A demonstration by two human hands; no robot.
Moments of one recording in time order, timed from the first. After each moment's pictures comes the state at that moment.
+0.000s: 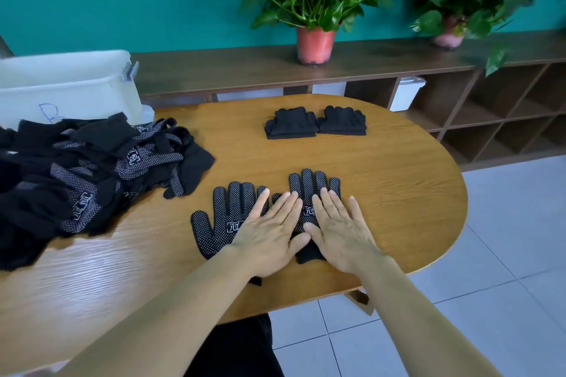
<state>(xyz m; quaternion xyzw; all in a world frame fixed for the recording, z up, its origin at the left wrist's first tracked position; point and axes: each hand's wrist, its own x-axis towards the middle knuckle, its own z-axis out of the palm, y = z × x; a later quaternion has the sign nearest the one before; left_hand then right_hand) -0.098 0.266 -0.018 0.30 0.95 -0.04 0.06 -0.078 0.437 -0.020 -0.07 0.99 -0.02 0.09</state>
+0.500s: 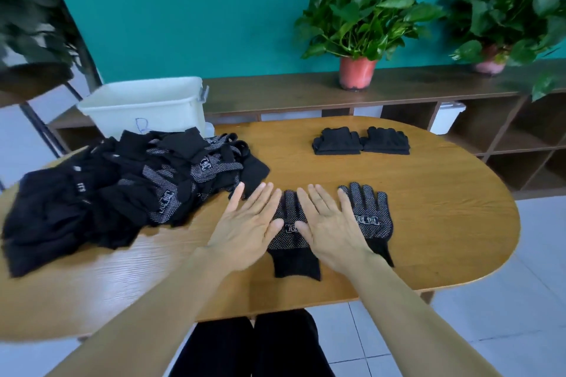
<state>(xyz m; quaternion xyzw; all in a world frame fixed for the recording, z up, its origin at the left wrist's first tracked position) -0.078 0.141 0.013 0.22 0.97 -0.03 -0.07 -0.074 0.334 0.002 -0.17 0.98 -0.03 -0.12</state>
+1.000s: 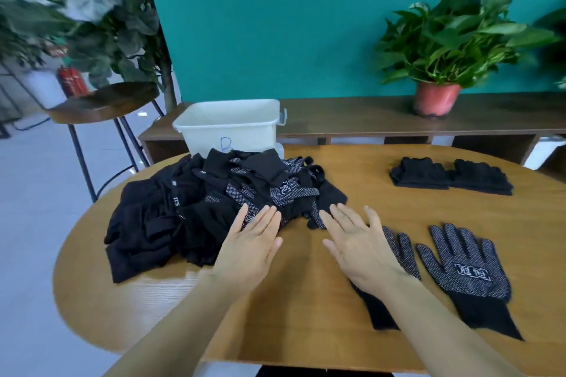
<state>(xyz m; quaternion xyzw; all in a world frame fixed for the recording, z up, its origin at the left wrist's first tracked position) -0.085 -0.003 -0.001 0.14 0.97 -0.04 -0.21 -0.119 0.230 0.000 -0.27 0.92 0.00 -0.28</state>
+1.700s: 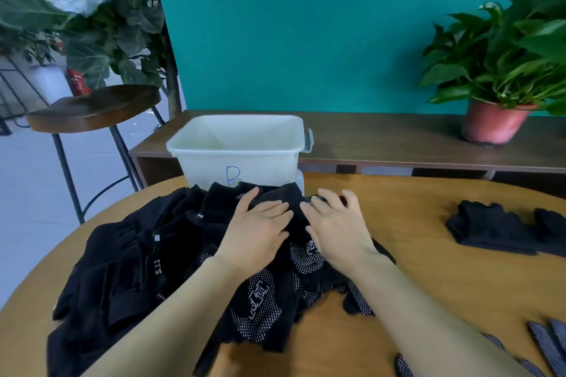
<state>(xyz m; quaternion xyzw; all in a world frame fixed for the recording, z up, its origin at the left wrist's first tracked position) -0.253 -0.065 0.011 0.20 0.93 -0.01 -0.32 -0.289 0.122 0.016 -0.30 0.91 0.01 -0.29</state>
